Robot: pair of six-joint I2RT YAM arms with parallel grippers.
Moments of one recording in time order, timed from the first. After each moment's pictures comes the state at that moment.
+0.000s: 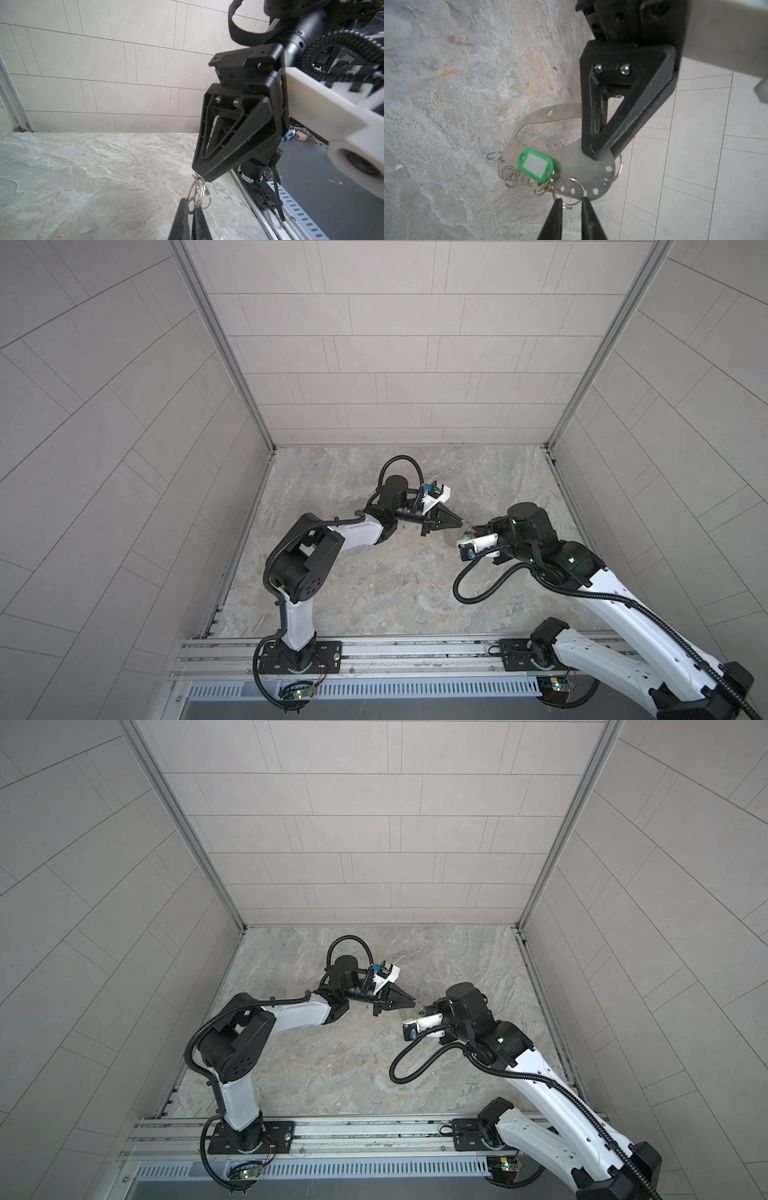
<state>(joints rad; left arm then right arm) -0.66 1.88 1.08 0.74 1.13 -0.03 0.52 0.87 0.86 -0.66 -0.03 -1.32</state>
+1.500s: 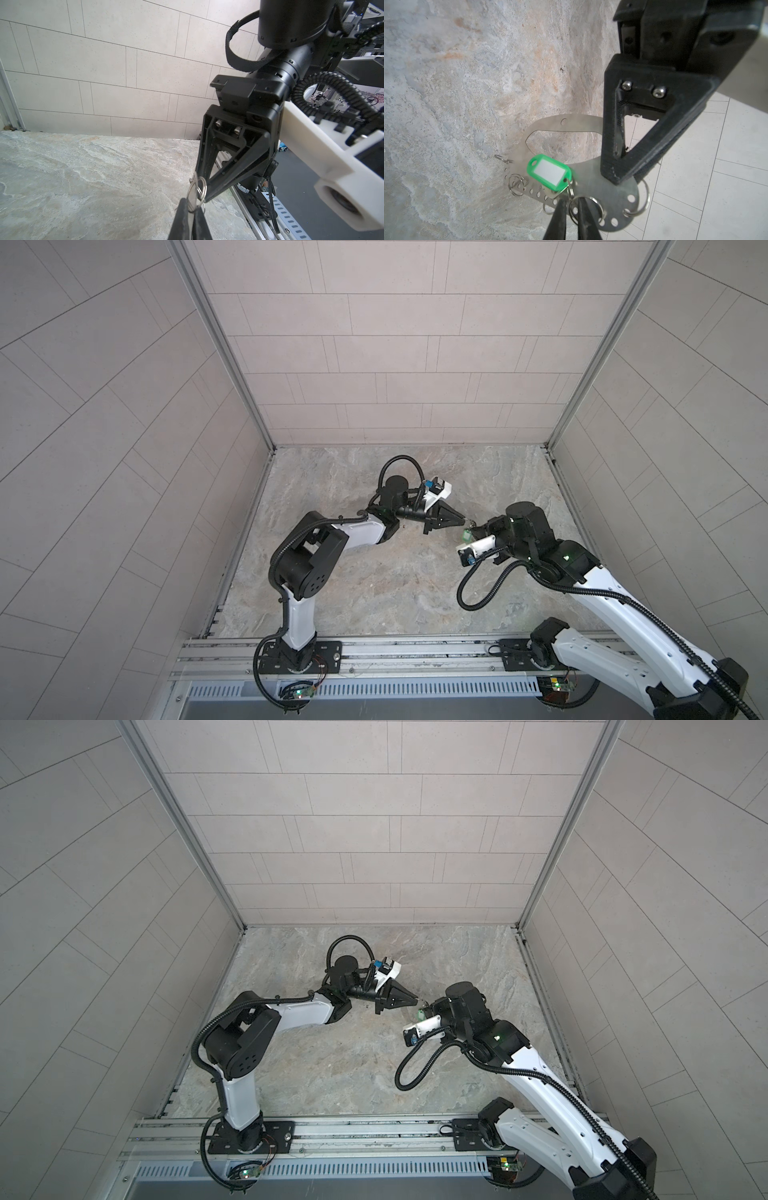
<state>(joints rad) -0.67 1.91 1.10 0.83 1.13 -0.16 0.50 0.90 0.84 -0.61 -0.06 -1.48</state>
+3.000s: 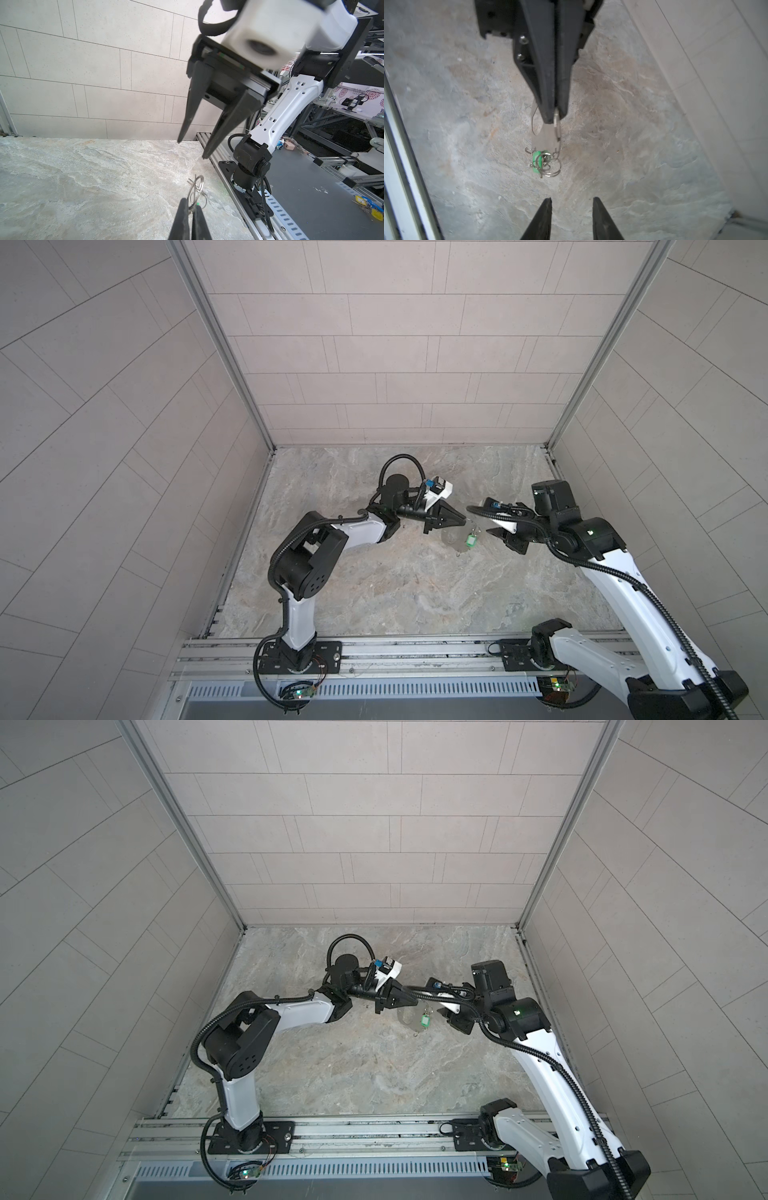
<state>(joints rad) -0.67 1.91 1.11 0.82 1.16 -0.16 0.21 1.00 1.11 -0.95 -0.35 -0.72</state>
